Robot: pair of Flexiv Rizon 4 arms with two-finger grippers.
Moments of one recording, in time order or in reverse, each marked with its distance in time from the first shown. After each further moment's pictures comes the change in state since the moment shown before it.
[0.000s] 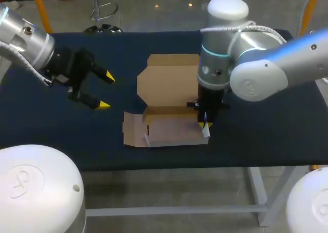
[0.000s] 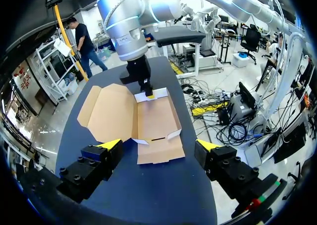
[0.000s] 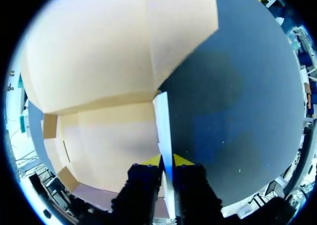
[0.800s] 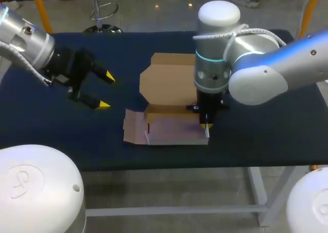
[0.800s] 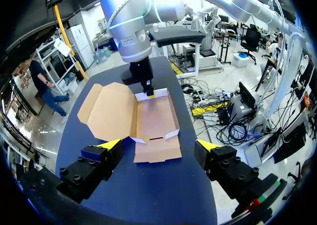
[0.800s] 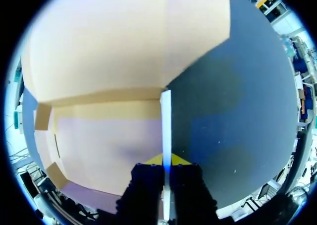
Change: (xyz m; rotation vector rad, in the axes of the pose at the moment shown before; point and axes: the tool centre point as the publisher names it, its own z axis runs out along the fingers) left arm 0.000 0.000 0.000 0.000 0.000 0.000; right arm -0.007 -0.001 0.002 -0.033 -0.080 -0.037
